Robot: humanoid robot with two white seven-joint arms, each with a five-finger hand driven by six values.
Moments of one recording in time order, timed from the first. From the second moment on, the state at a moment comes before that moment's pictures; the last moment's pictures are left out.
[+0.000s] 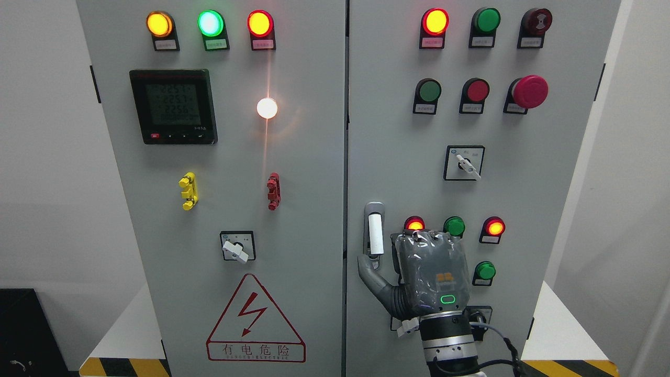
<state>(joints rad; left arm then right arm) 0.00 -0.10 -0.14 -0.05 0.16 -0.10 -0.06 -0.44 0.13 0.24 -1.75 1.48 0.13 -0.10</state>
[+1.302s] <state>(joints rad) 0.00 -0.10 -0.14 -0.05 0.16 -0.10 -0.06 -0.47 0.14 0.23 -1.72 1.48 0.13 -0.11</state>
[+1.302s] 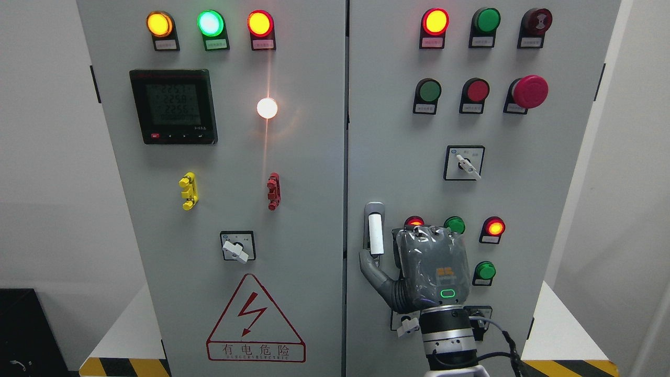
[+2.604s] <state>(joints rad) 0.00 -0.10 -0.14 -0.05 0.16 -0.10 -0.06 -0.47 0.14 0.23 -1.72 1.48 0.14 -0.11</state>
